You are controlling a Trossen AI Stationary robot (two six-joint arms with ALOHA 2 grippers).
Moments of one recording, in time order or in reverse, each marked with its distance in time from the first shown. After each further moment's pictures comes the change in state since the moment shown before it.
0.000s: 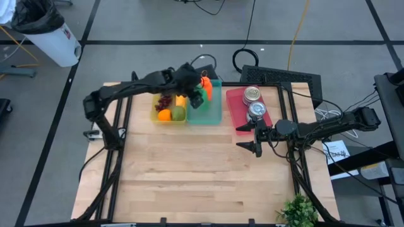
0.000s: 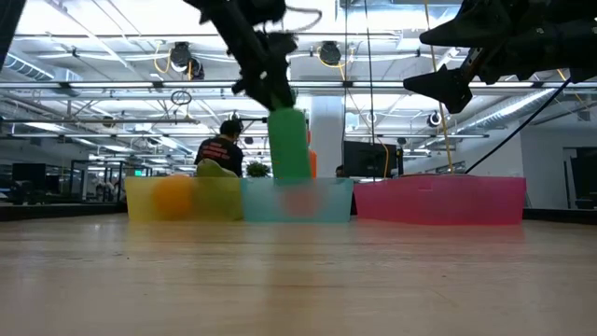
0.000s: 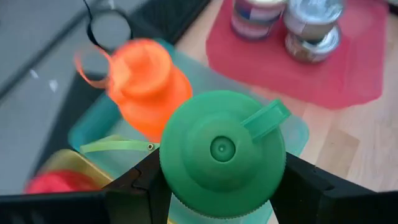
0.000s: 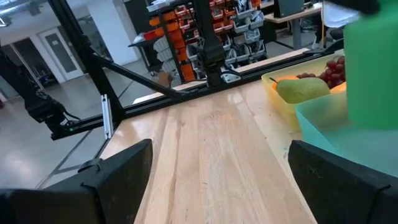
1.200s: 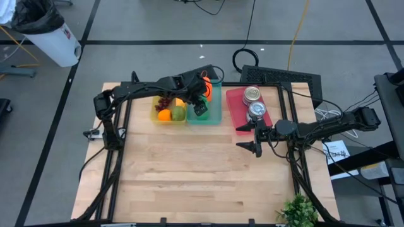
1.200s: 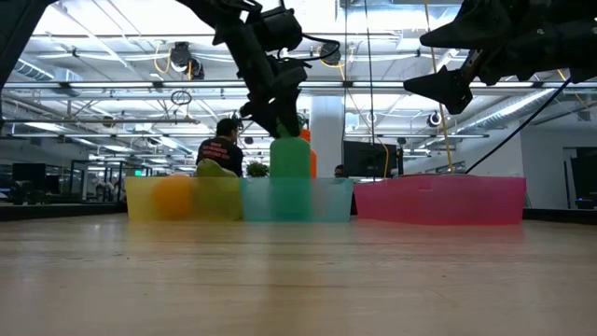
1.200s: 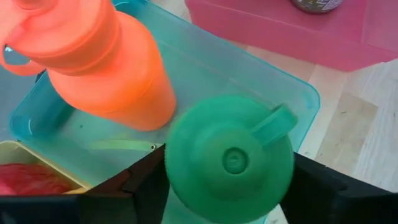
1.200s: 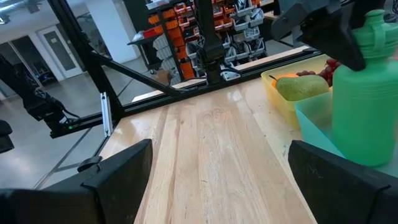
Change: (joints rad) left arm -0.022 0.133 0.000 -0.020 0.033 0.003; right arm 0.000 0.000 0.000 -0.008 0.000 -0.001
